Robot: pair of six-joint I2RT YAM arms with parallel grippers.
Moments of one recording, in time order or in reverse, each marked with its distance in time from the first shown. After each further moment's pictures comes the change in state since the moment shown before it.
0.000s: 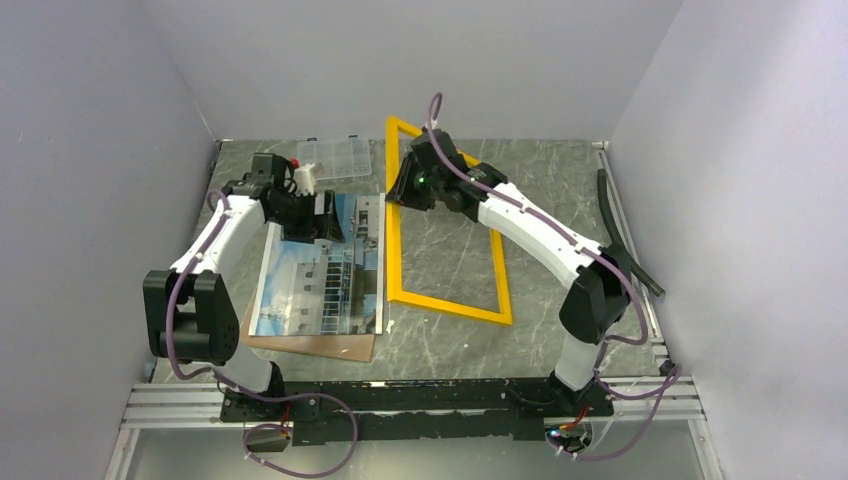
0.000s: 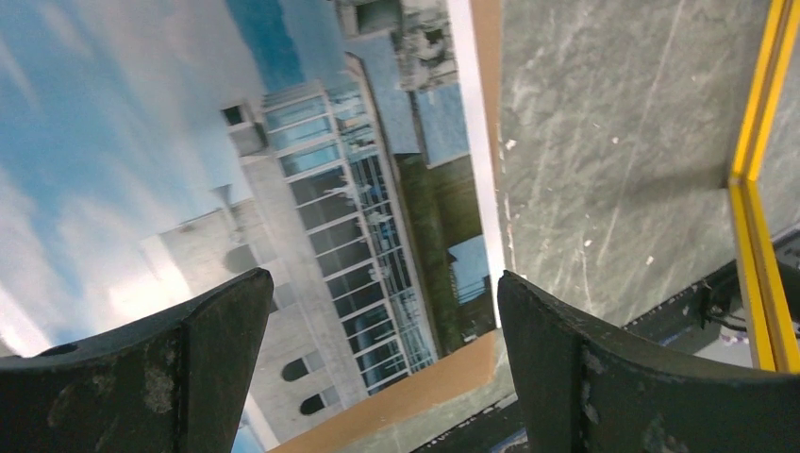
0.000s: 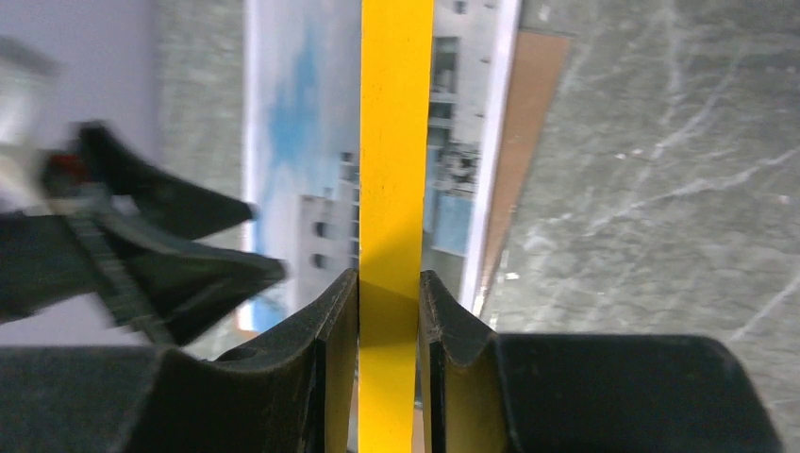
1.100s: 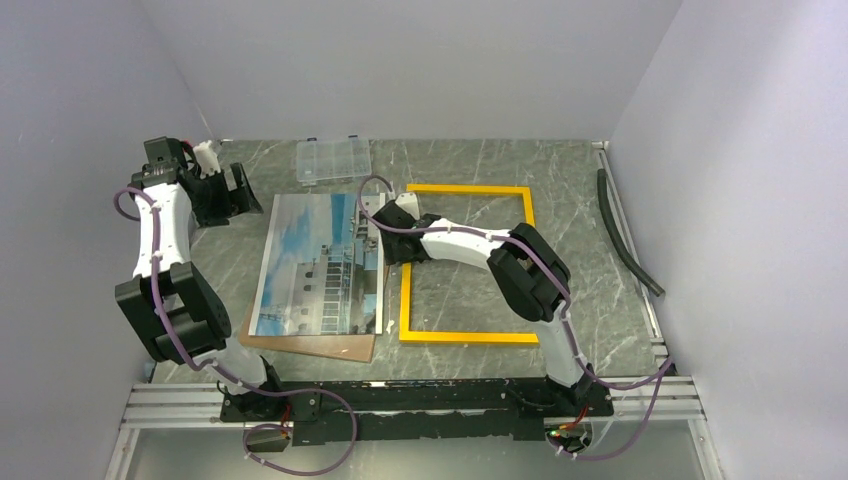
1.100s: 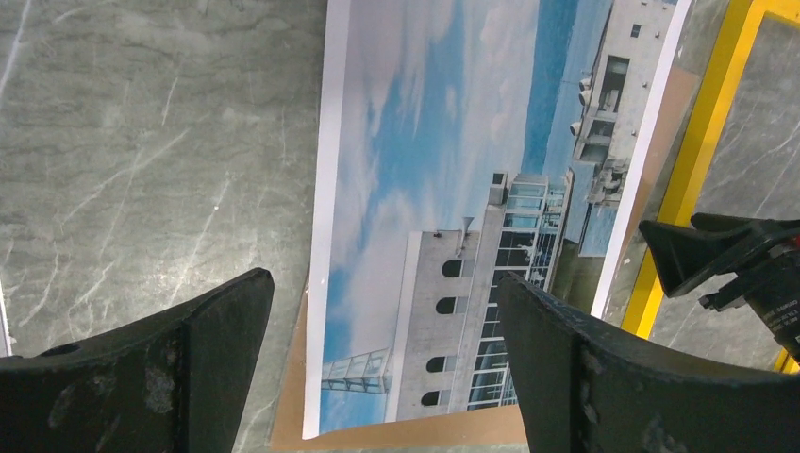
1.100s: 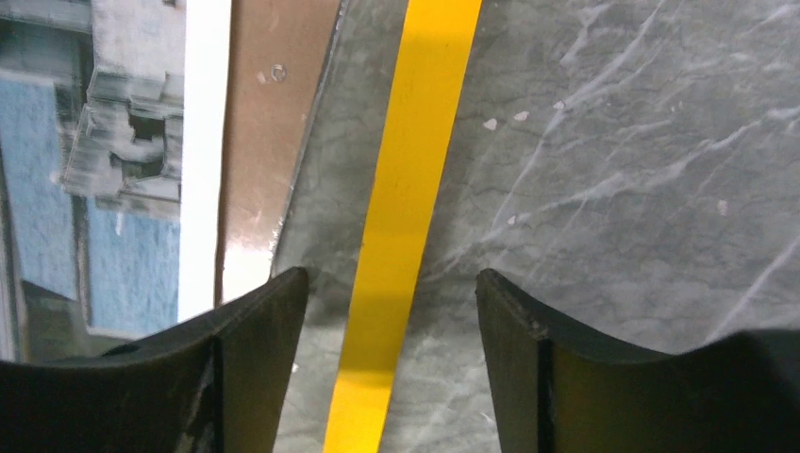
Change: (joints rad) left arm 0.432 0.061 0.237 -0.106 -0.072 0.063; right arm 0.116 0.323 -0.169 0.118 0.349 -0.231
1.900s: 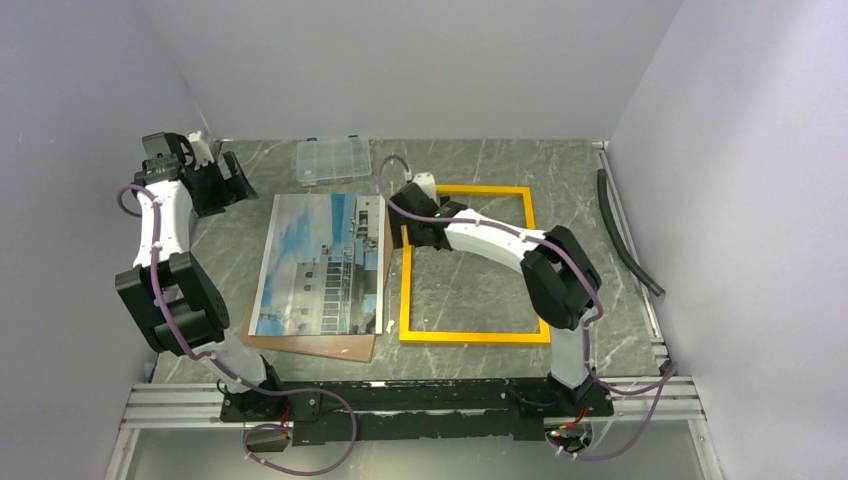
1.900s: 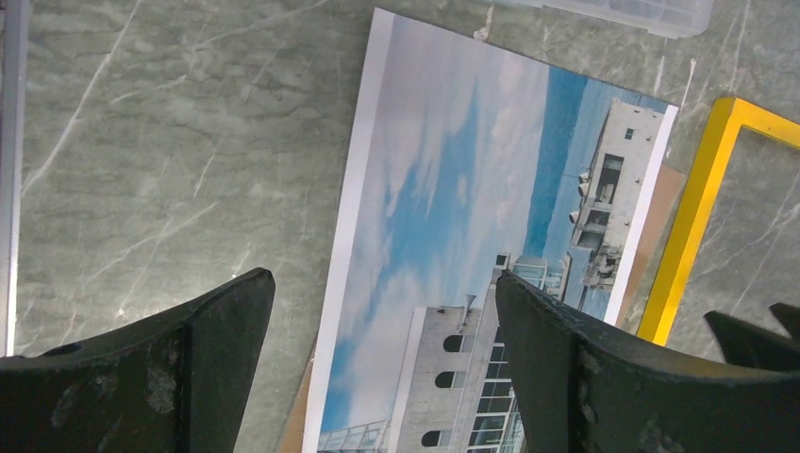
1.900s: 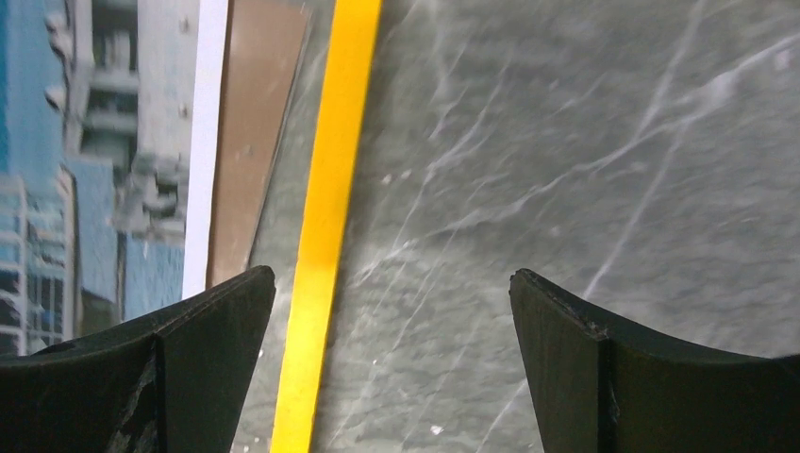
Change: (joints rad) left arm -0.005 0.056 0.009 0.169 -0.023 -0.098; right arm -0.093 -0.188 -0.074 0.034 0.001 -0.076
